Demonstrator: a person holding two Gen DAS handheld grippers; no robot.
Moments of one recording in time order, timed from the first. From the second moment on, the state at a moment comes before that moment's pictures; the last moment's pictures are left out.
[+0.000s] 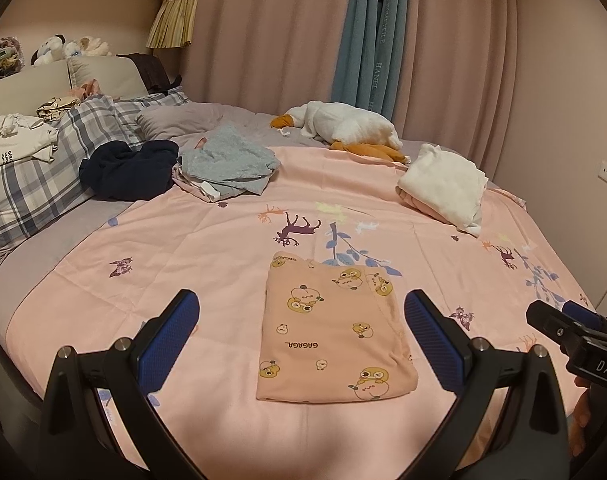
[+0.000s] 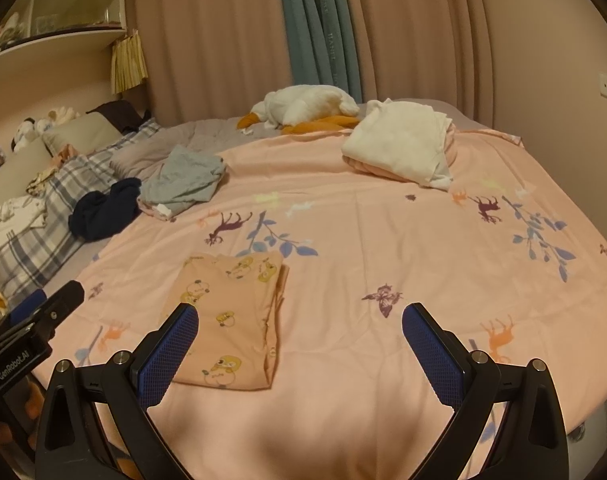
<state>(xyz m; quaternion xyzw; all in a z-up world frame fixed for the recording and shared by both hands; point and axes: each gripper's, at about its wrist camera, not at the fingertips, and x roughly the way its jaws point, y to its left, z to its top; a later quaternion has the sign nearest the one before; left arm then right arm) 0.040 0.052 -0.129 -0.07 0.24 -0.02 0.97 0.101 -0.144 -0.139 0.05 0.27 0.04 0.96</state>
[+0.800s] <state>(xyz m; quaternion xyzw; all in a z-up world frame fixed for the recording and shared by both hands) 0.041 0.051 -0.131 -0.06 0.24 -0.02 0.97 0.104 -0.148 -0.141 0.05 0.27 0.04 0.96</state>
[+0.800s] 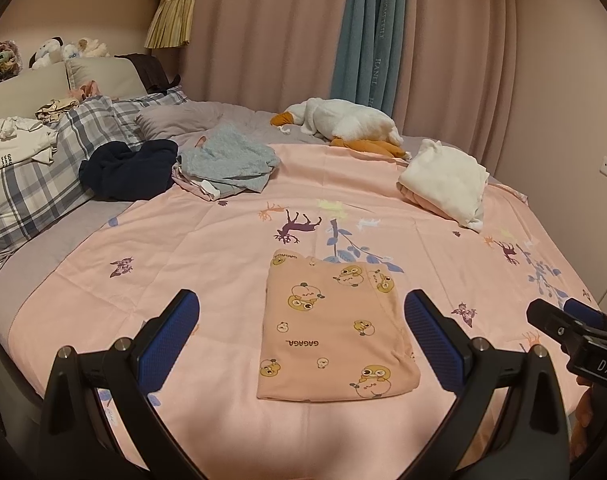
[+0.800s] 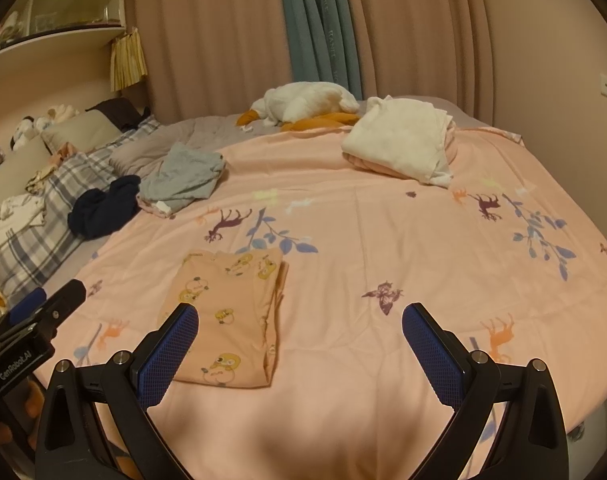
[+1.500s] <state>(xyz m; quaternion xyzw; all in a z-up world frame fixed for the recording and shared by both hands) 0.043 0.055 -0.134 -0.06 0.25 -0.01 0.97 0.113 -0.147 -0.144 0.04 0.29 0.05 0.96</state>
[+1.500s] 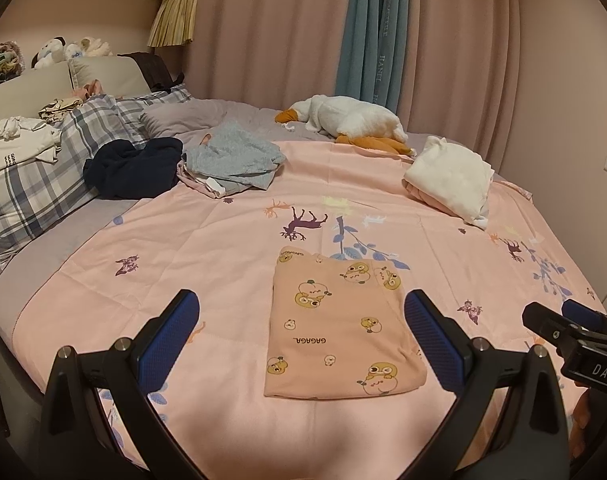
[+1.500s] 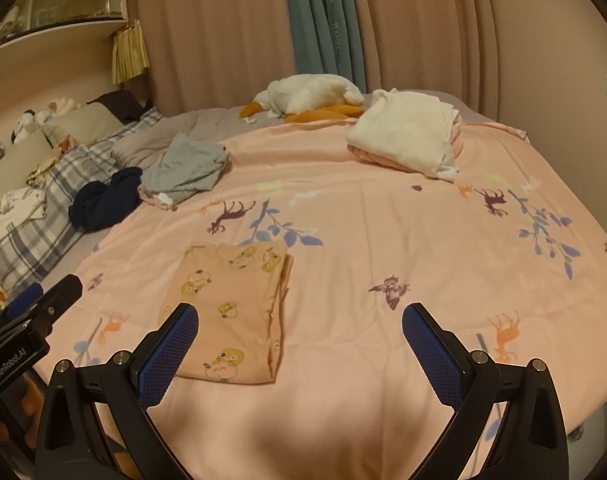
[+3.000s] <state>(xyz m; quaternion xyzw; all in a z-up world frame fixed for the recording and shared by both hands) 0.048 0.051 -0.140 -0.03 0.26 0.00 0.96 0.121 -0.148 -0.146 0.02 0.29 0.03 0.95</state>
